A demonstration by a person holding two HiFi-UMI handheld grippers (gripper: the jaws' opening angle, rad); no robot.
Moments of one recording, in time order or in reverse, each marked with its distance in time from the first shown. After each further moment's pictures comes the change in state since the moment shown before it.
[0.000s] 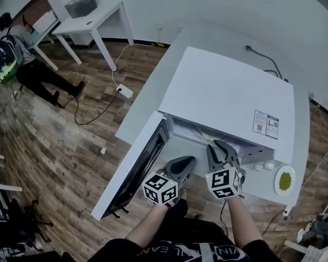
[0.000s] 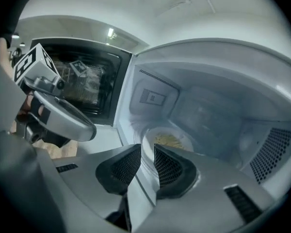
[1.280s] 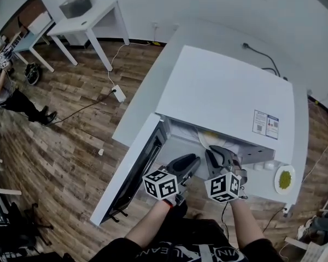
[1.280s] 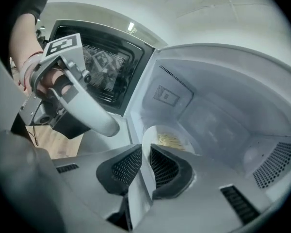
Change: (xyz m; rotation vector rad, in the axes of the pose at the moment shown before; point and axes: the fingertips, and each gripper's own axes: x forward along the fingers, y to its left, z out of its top) left arm 0.021 0.005 -0.007 -0.260 -0.002 -0.073; right arm -0.001 0.016 -0.015 -0.203 0.022 0.055
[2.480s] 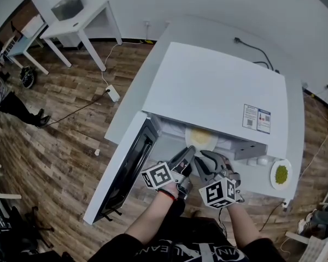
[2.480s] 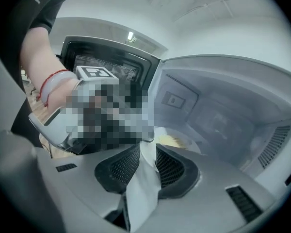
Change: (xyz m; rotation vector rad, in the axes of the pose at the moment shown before) left arm 0.026 0.014 0.002 -0.427 -0.151 -0.018; right arm -0.026 0.028 0.004 0.065 -0.079 0.098
